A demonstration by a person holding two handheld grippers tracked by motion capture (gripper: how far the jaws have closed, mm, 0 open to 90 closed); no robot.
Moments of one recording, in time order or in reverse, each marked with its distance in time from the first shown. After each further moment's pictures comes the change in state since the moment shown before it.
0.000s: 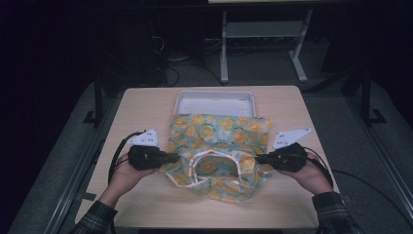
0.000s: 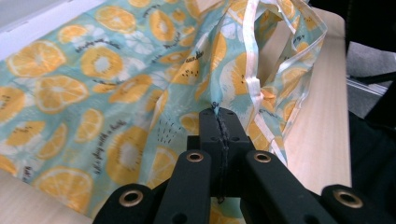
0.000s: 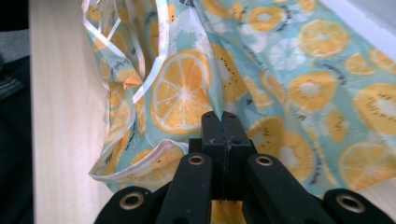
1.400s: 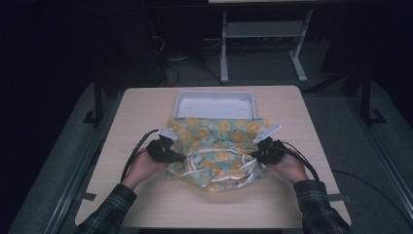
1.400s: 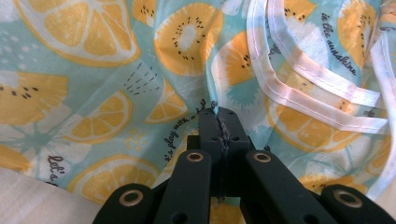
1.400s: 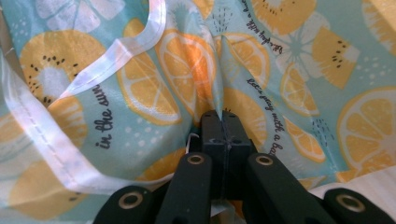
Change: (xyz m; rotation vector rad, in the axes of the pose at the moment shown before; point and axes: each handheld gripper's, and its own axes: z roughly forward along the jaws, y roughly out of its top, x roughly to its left) left arm 0.045 -0.028 0.066 0.266 0.011 -0.160; right arm -0.036 -0.017 0.078 0.211 -0.087 0.099
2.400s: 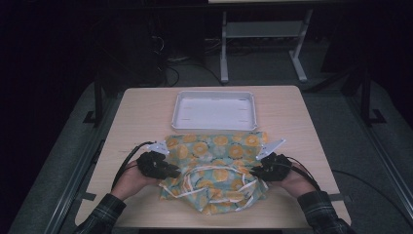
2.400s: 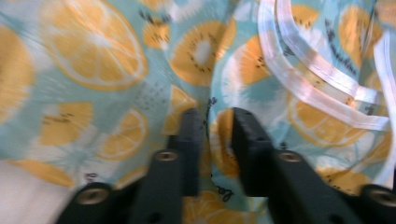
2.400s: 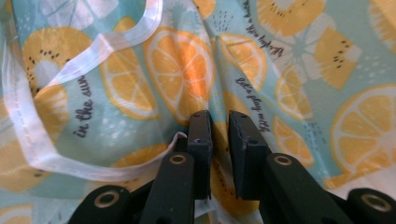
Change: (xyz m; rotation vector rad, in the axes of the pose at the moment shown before) left arm -0.032 -0.023 -0.029 -0.040 0.002 0.055; right arm 0.037 -0.021 -0.021 0.027 0.079 -0.036
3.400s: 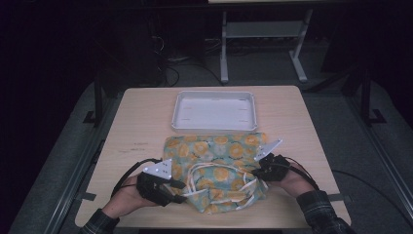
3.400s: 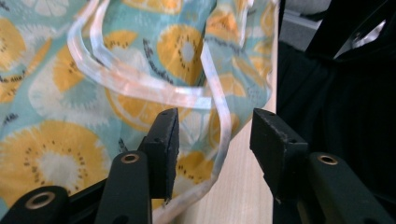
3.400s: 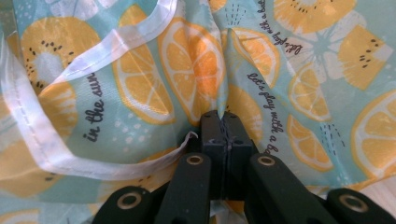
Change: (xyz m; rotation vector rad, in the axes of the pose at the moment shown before) left arm -0.072 -0.004 -0.010 -0.001 -0.166 0.220; right arm 0.000 0.001 0.007 0.031 0.023 -0.032
